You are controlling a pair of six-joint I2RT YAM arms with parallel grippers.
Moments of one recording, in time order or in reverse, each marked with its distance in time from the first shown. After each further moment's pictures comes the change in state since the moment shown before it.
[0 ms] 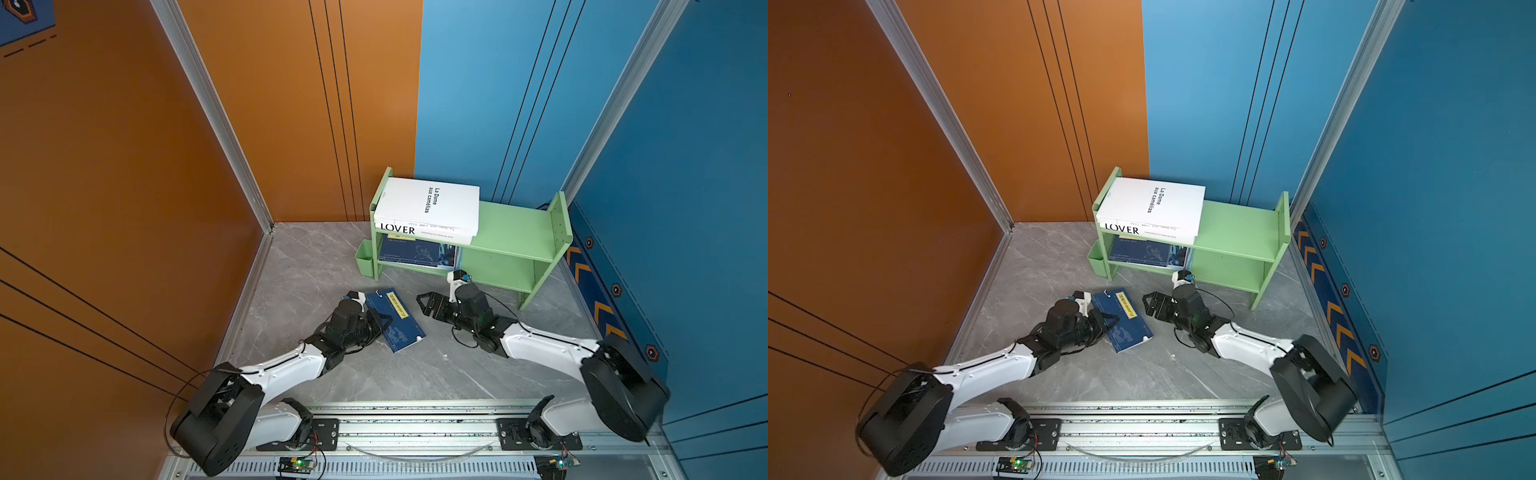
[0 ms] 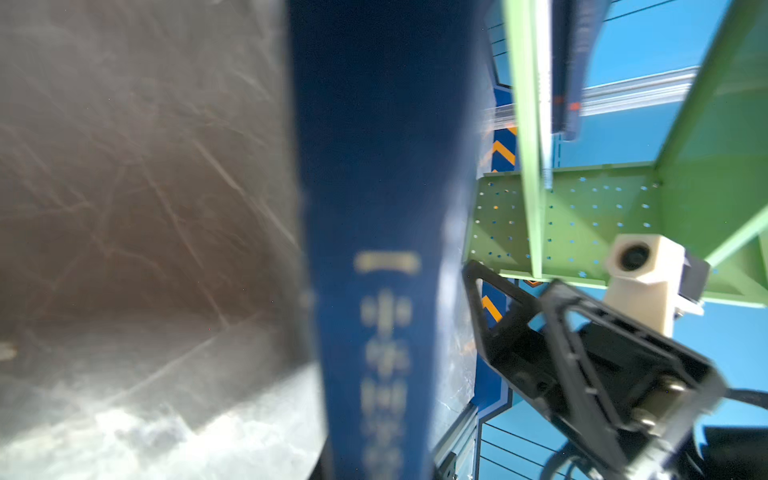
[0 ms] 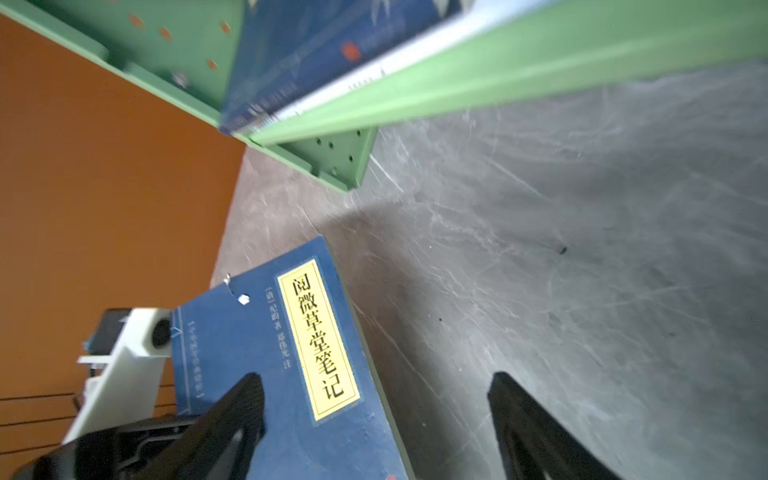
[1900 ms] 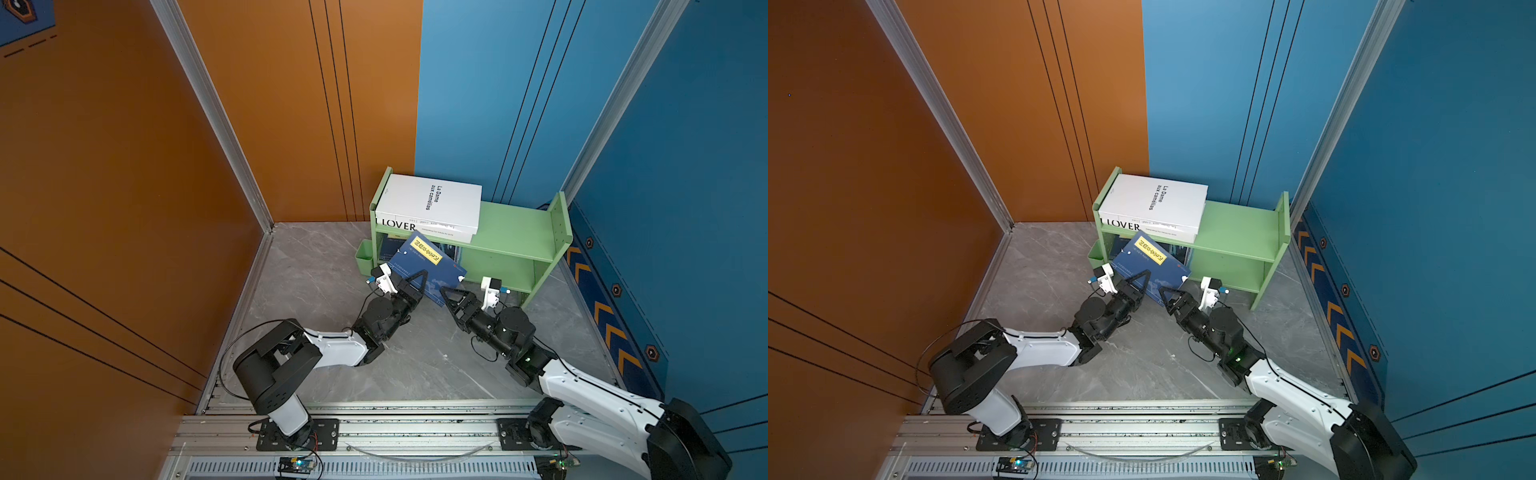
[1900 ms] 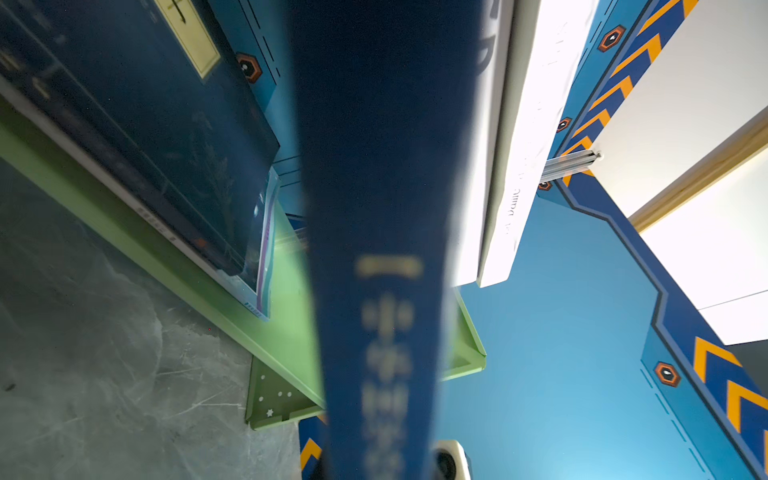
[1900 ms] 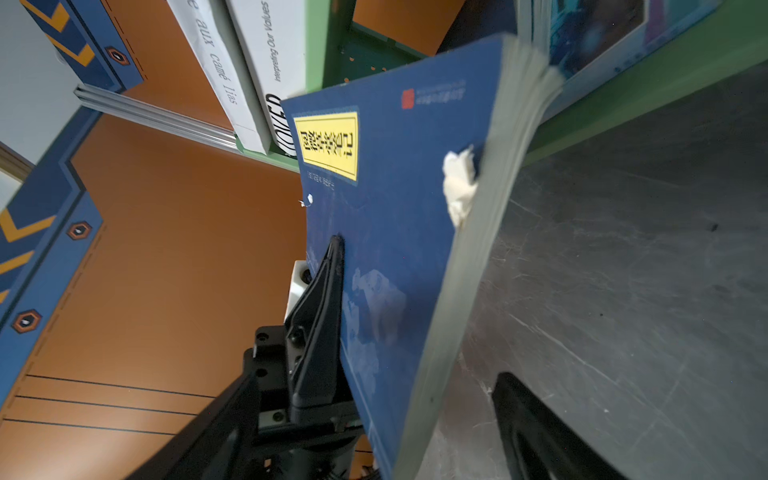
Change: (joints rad) left arm -0.254 0.462 0.196 0.937 -0.444 -0.177; right arm -0.005 -0.293 -0.248 0.330 -0.051 0.383
